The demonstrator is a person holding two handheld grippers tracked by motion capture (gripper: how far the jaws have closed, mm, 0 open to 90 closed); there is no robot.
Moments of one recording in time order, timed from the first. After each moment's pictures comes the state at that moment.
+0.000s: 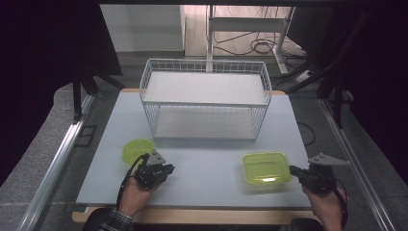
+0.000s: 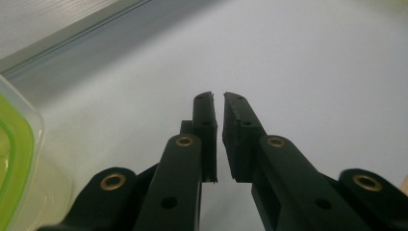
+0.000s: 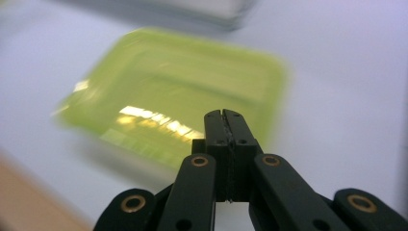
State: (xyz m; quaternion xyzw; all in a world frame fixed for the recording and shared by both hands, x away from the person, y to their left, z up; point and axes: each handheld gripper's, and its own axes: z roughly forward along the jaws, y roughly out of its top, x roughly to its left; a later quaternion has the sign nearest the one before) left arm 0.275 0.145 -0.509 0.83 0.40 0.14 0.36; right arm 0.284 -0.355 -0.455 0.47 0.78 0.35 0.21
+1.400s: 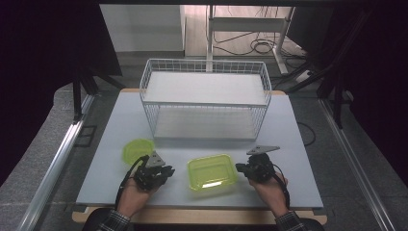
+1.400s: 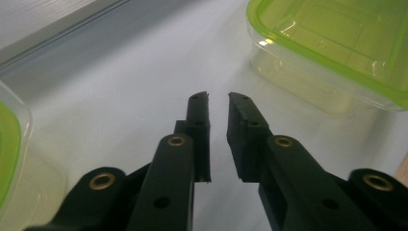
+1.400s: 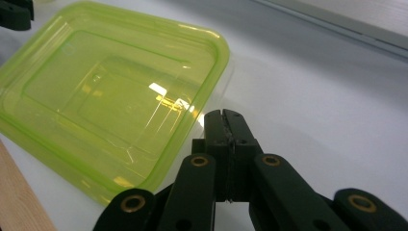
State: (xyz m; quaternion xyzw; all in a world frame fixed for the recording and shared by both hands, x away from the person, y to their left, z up) left arm 0.272 0.148 -0.512 0.84 0.39 0.14 0.36; right arm 0.319 -0.213 -0.489 0.40 0.84 0.36 0.09
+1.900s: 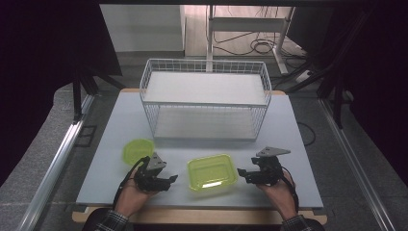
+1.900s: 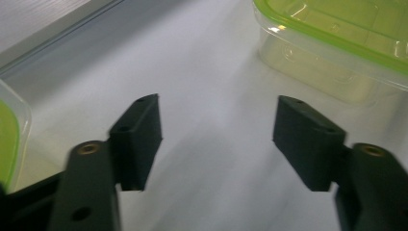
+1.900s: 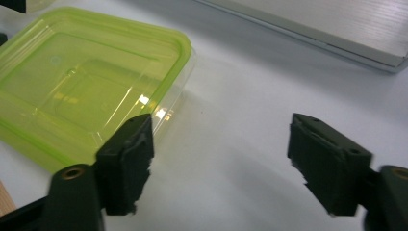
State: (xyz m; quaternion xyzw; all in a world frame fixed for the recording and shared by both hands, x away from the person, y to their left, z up) left arm 0.273 0.148 -0.520 0.84 0.37 0.15 0.36; right arm 0.317 -0.236 -0.493 0.39 0.83 0.38 0.12
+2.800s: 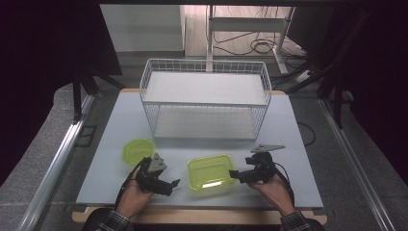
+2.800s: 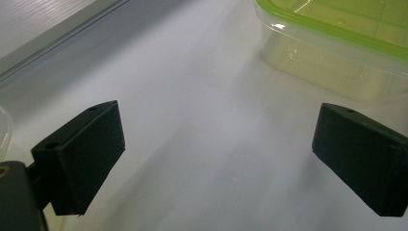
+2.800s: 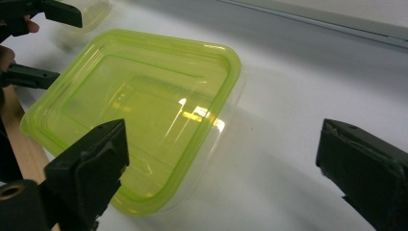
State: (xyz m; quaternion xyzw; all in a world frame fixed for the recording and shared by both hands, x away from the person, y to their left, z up) left arm 0.275 0.146 -0.530 0.85 0.35 0.17 0.36; right arm 0.327 -0.219 -0.493 0.40 0.82 0.41 0.03
